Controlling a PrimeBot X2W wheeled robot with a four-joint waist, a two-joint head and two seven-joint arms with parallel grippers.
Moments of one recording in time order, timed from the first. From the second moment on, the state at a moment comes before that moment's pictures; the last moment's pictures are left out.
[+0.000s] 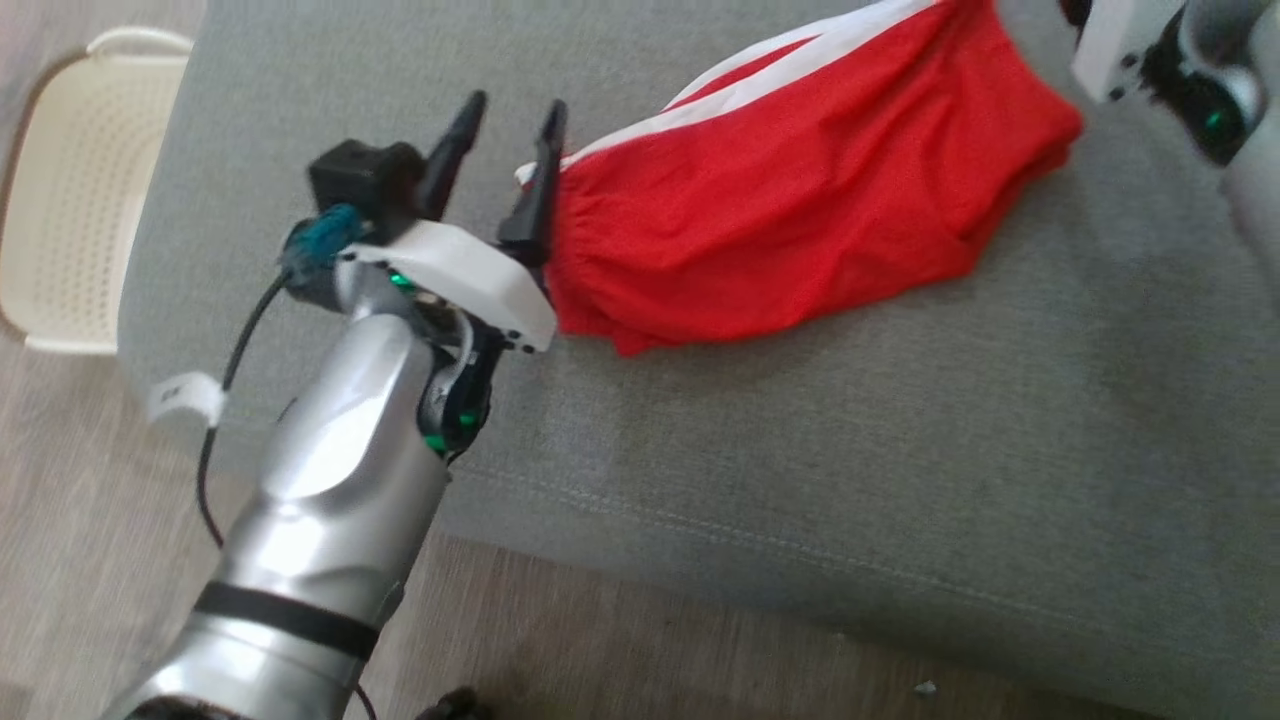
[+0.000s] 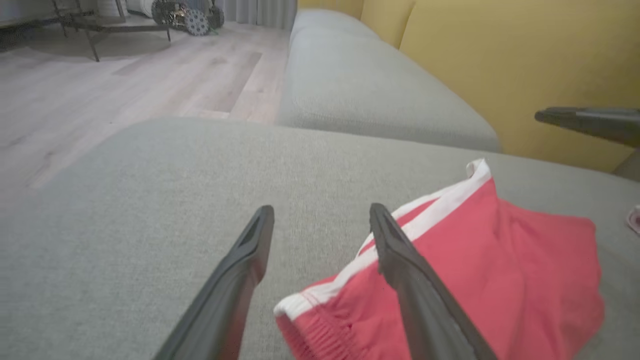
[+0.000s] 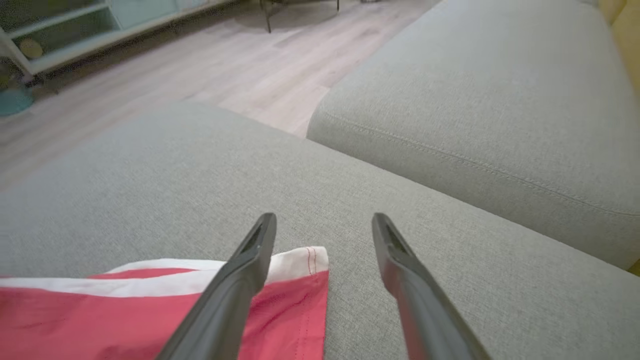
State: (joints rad) left arm -0.72 0.05 -0.50 0.62 -0.49 -0.01 -0.25; right arm -1.31 -0.46 1.02 1.13 0.76 0.12 0.10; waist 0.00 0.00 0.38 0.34
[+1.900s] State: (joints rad) left arm -0.12 0.04 -0.24 0.13 -0.36 0.06 -0.25; right arm -0.40 -0.08 0.06 0.56 0.63 0.12 0.16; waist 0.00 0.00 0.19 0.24
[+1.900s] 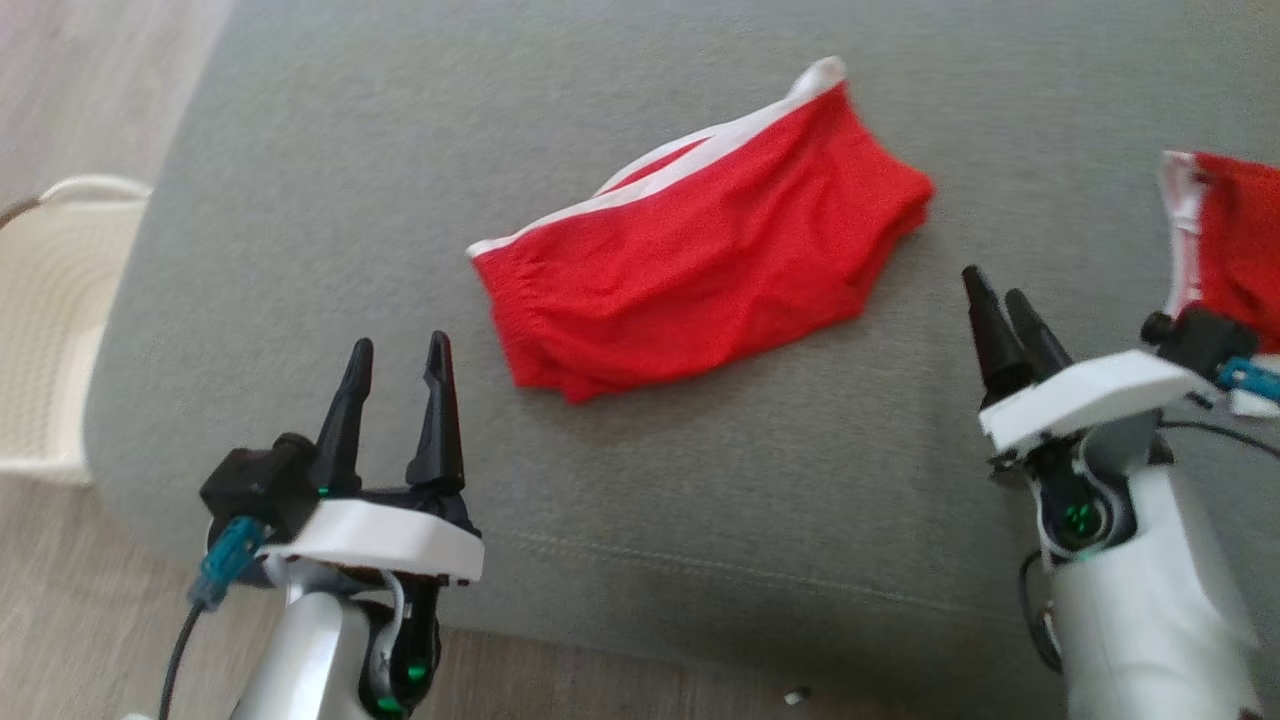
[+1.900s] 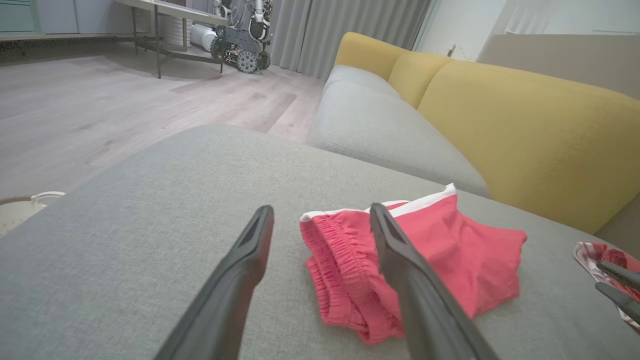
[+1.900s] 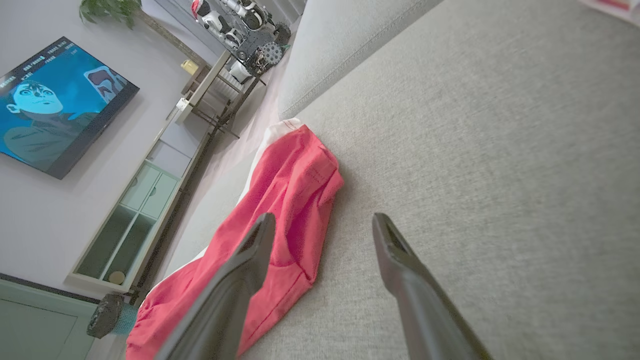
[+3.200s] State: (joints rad) left arm -0.16 0.04 -0.38 0.08 -0.37 0.09 -0.25; right arm -0.79 -0.11 -0.08 1.00 0.59 0.12 0.21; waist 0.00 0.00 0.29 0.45
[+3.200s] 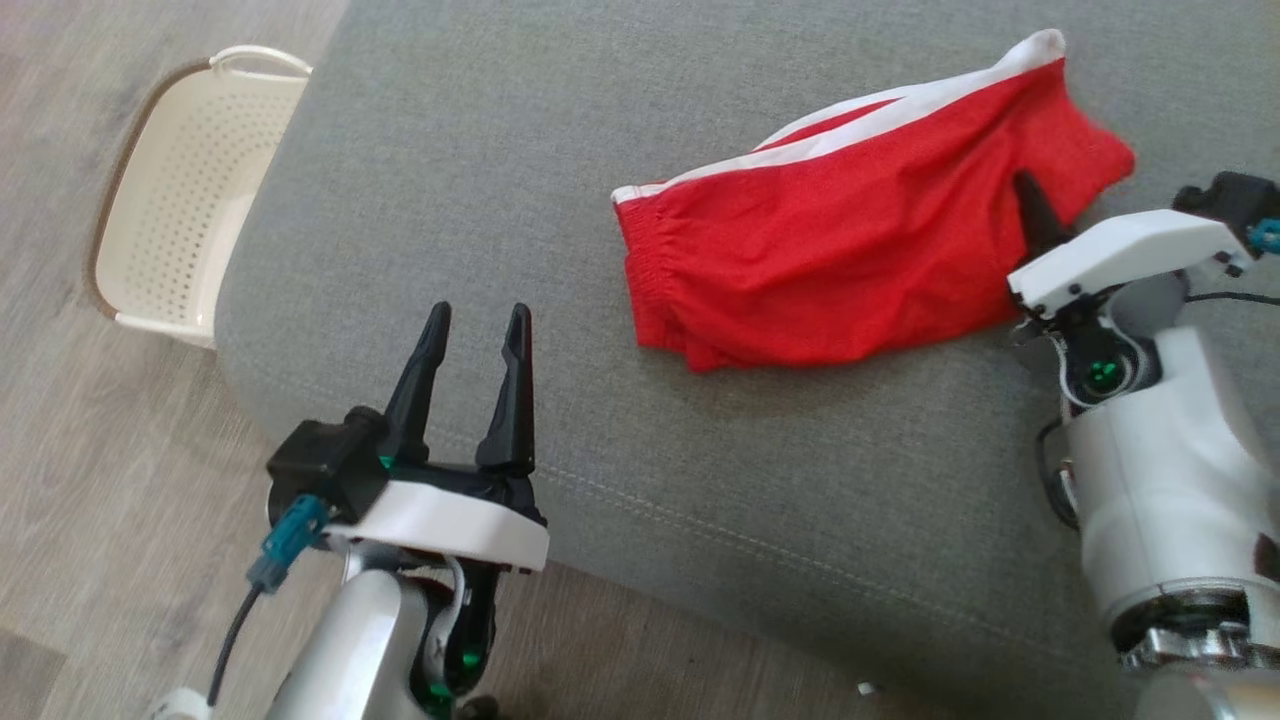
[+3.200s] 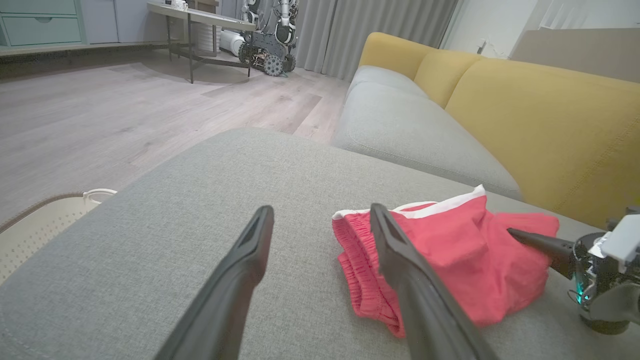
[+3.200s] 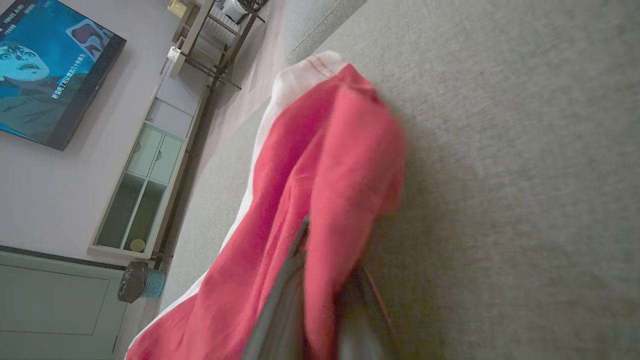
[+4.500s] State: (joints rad) left arm -0.15 0.04 -0.32 0.11 -0.36 0.07 -0.25; right arm -0.54 -0.07 -0.09 0.88 0.45 0.12 -0.19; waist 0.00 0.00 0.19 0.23
